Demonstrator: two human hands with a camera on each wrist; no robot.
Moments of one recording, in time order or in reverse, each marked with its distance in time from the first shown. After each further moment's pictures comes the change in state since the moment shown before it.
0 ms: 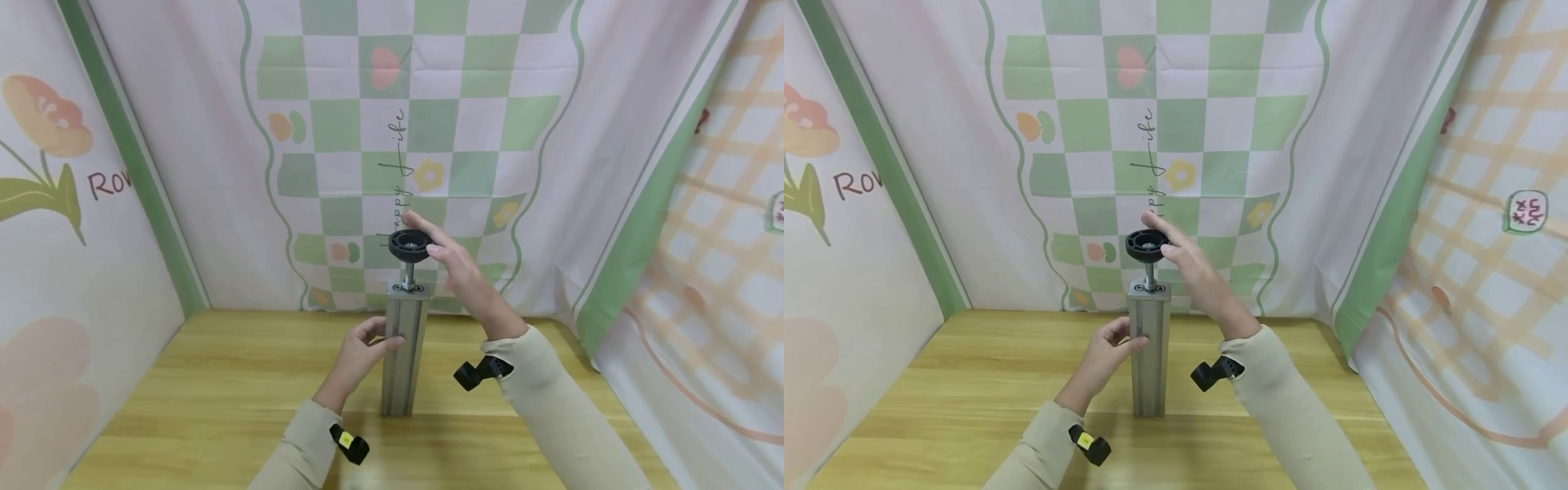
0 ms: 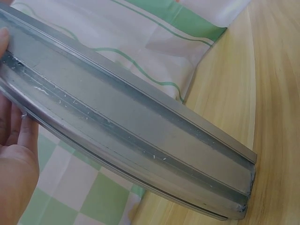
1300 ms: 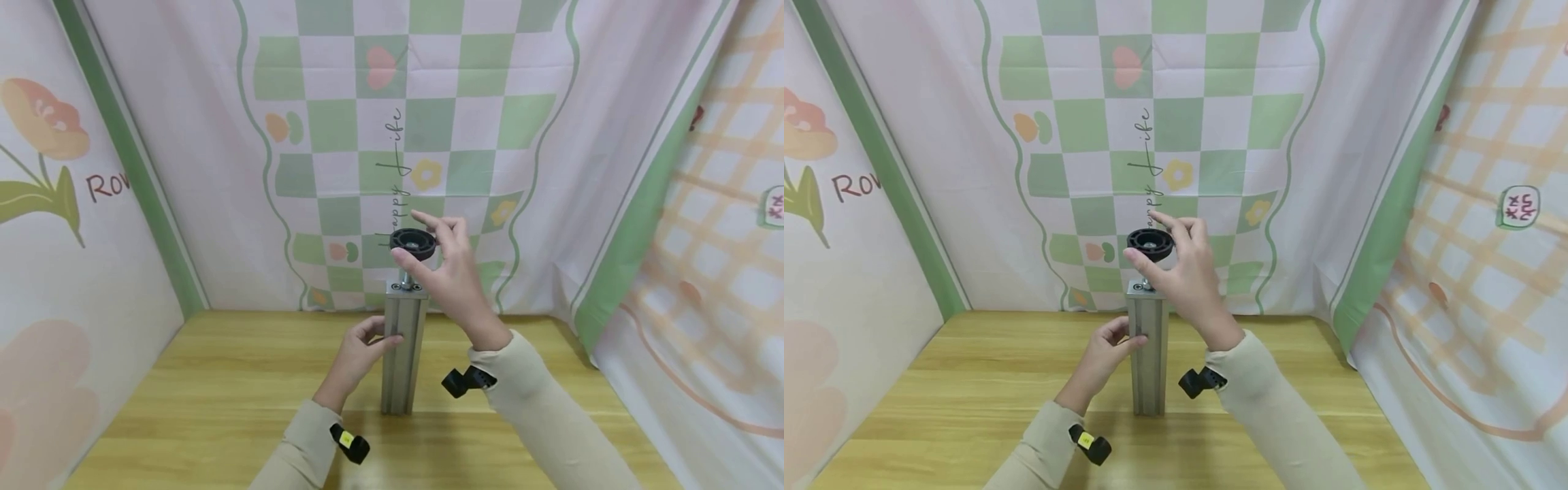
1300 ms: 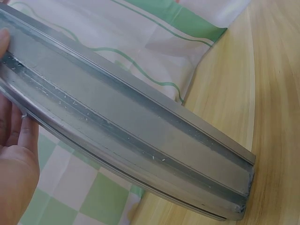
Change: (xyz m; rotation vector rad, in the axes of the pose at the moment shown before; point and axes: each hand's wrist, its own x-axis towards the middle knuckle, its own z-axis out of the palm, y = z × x) left_hand -0.002 0.003 0.000 0.011 0.000 -0.024; right_hand -0.002 -0.009 0.025 -0.466 0.367 0.017
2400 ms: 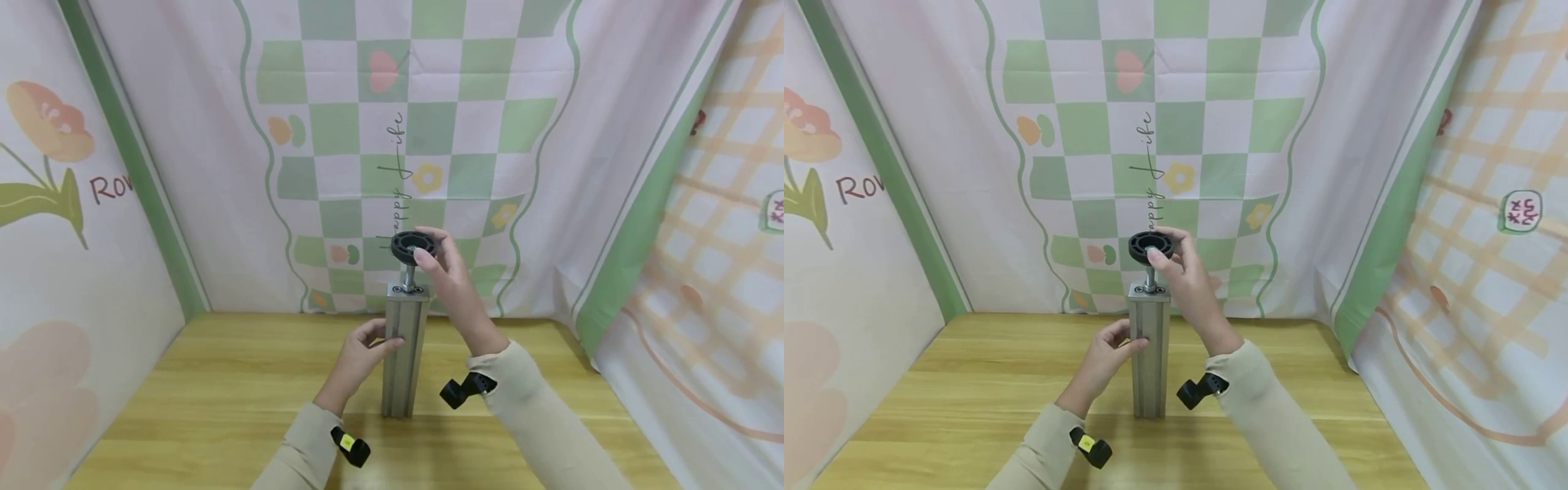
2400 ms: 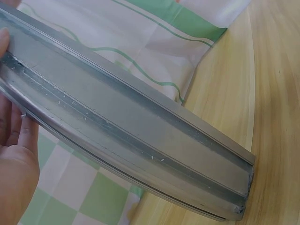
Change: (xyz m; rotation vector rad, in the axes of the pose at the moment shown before) left_hand 0.001 -0.001 0.001 -0.002 0.010 0.010; right_hand -0.007 0.020 0.007 0.506 -0.093 0.192
